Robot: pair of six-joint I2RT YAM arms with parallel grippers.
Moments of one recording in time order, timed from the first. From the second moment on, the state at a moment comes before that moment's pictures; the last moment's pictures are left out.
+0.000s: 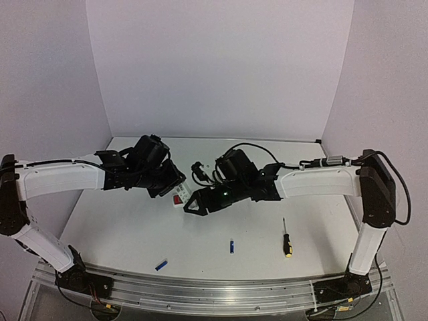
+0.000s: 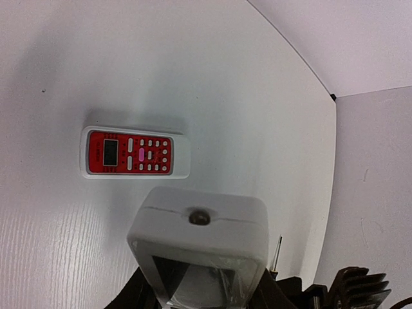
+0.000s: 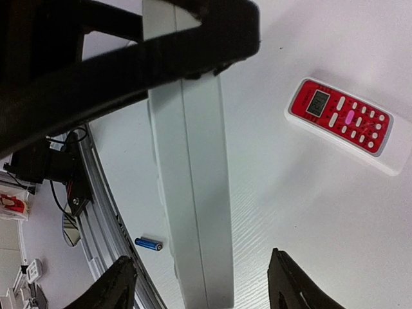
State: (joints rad) left arm -0.88 1.46 1.08 -0.37 -0.17 -1.21; right arm 0.99 1.87 1.32 -0.16 -0.34 0.46
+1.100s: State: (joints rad) left arm -0.89 1.63 1.22 -0.43 -0.13 -1.16; right arm 0.96 1.86 1.06 0.10 -0.27 0.85
